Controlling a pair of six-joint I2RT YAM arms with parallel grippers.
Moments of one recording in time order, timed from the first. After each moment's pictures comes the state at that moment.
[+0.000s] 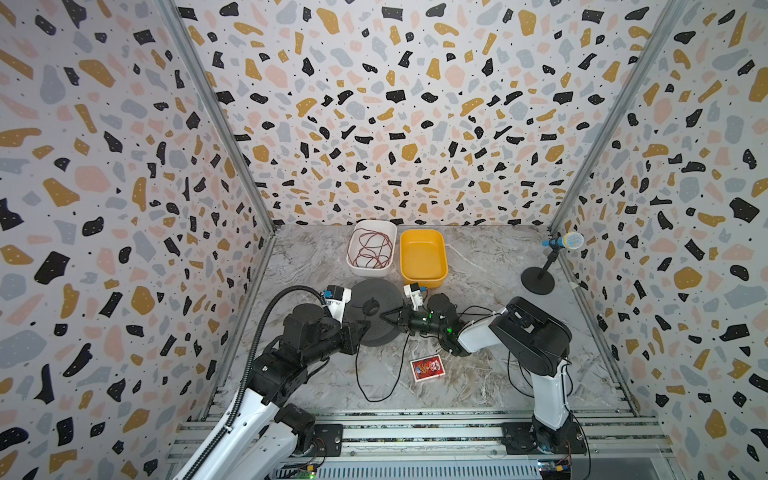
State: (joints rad) left arm -0.46 0.66 0.67 -0.51 0.36 -0.49; right arm 0.81 2.02 0.84 0.99 -0.50 1.26
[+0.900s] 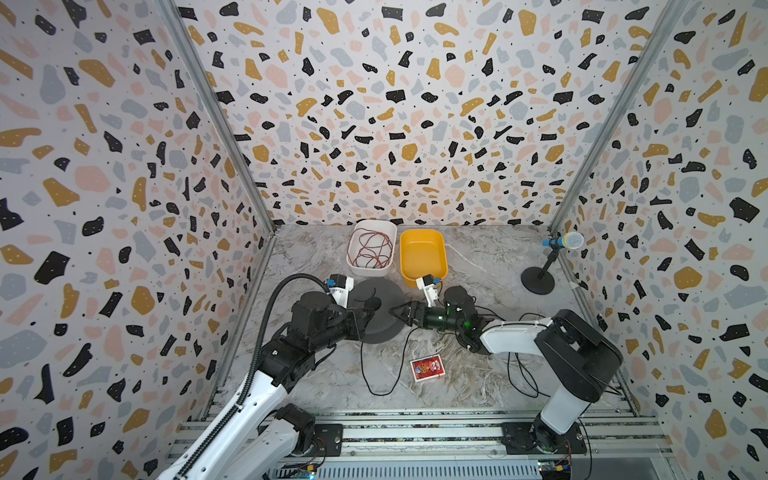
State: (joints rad) left arm -0.46 0.78 0.72 -0.40 0.32 -0.57; right arm 0.76 1.66 0.75 0.62 -0.49 0.87
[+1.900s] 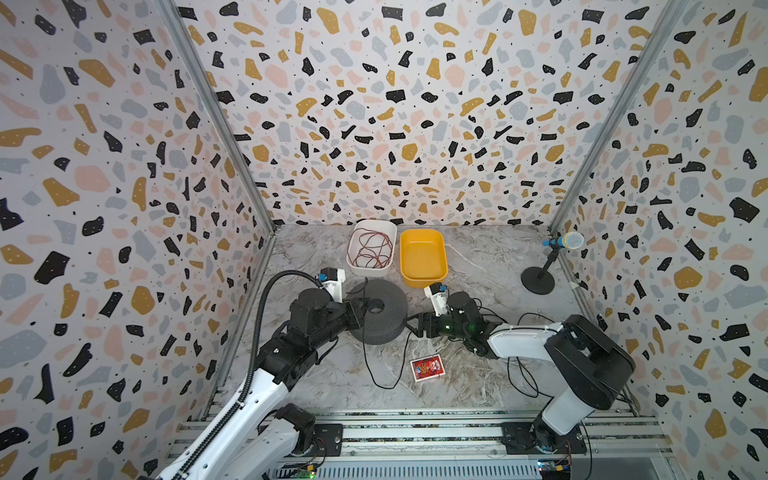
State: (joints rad) left arm -0.46 0.78 0.72 -0.33 0.23 -0.67; right arm 0.72 1.70 0.69 0.51 -0.41 0.66
